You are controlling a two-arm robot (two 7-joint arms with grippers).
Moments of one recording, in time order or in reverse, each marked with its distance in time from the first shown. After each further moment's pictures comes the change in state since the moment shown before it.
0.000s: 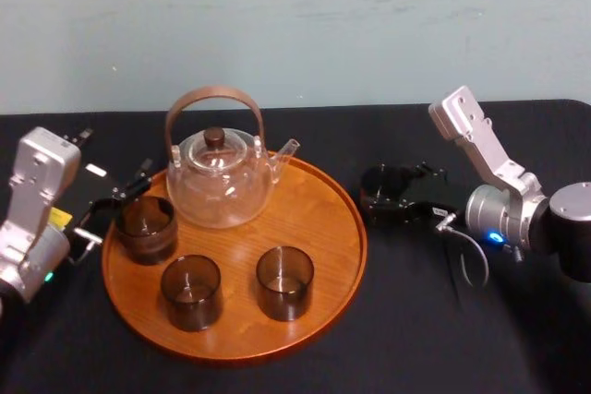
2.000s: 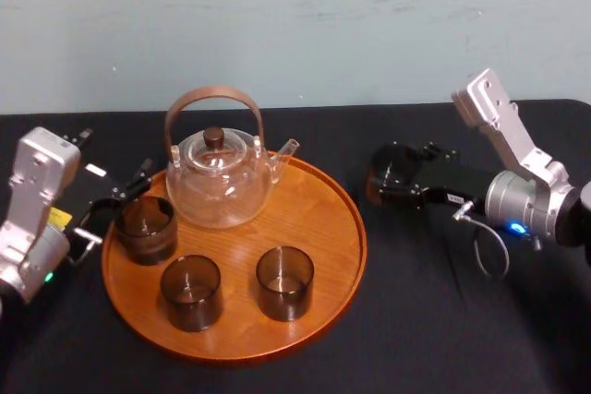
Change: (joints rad) left arm 0.000 0.000 0.000 0.000 0.000 0.000 0.000; right arm -0.050 0.063 0.037 -0.135 0.021 -0.027 0.024
